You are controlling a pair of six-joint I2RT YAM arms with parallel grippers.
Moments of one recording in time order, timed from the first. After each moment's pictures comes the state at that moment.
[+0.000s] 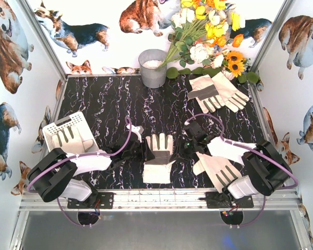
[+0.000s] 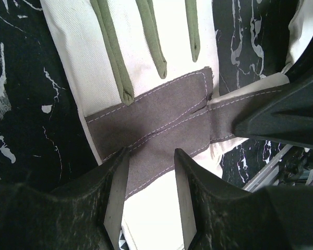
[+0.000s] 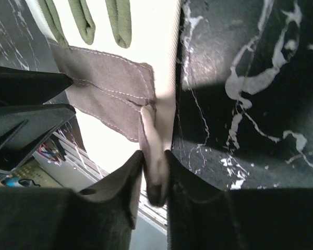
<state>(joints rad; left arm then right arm) -0.75 1.38 0.45 0.24 0.17 -0.79 0.59 1.43 0.63 -0.21 -0.43 0.84</state>
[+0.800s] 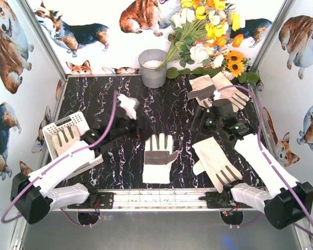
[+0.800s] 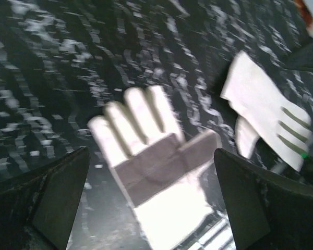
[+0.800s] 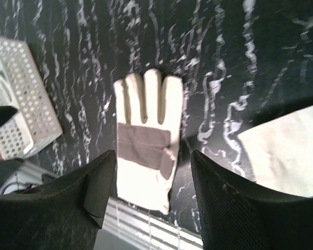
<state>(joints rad) -0.72 1.12 0.87 -0.25 0.06 -0.46 0.37 1.09 0.95 -0.58 -0.21 0.67</state>
